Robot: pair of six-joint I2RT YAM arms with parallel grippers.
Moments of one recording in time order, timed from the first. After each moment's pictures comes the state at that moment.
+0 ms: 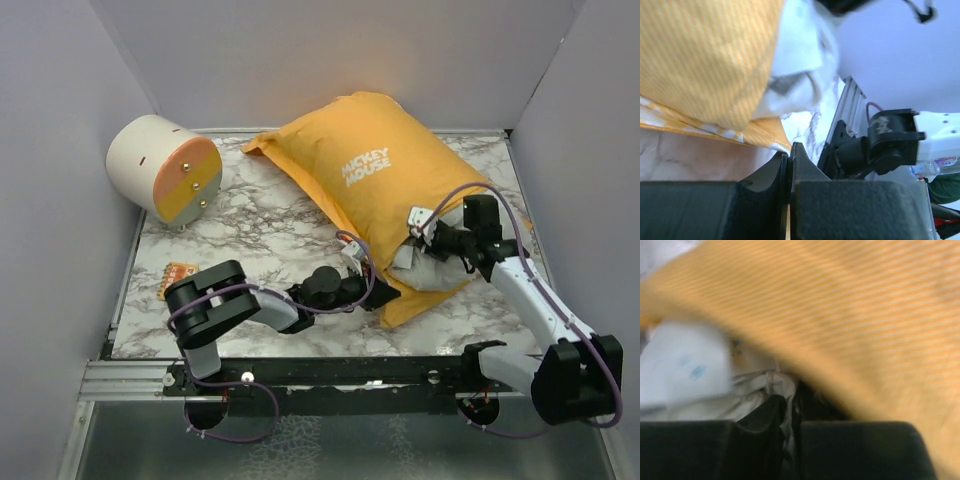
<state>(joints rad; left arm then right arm) -1.10 1.81 0.58 1.15 0.12 -0.84 0.14 1.07 0.73 -0.48 -0.65 -1.04</state>
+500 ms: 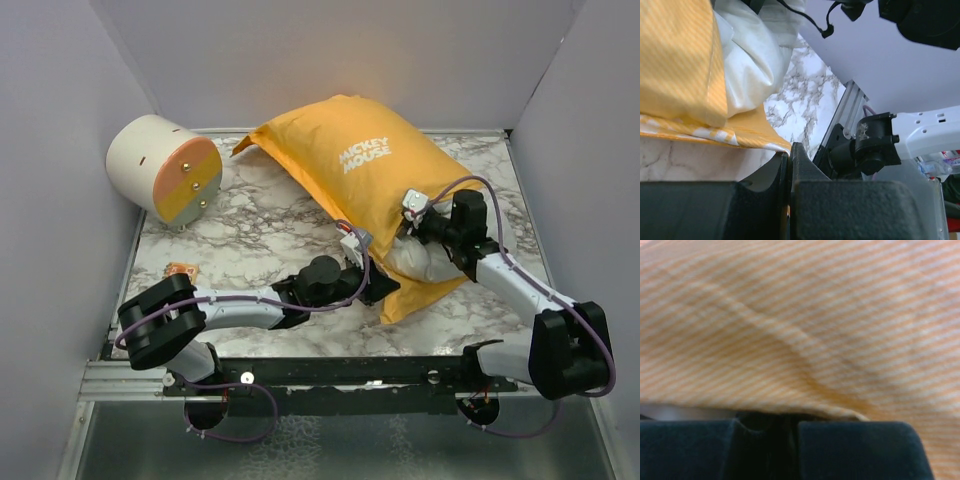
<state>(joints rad) -1.13 1.47 0.69 0.69 0.06 -0.71 0.21 1.25 0.66 0.20 -0.55 -0.67</state>
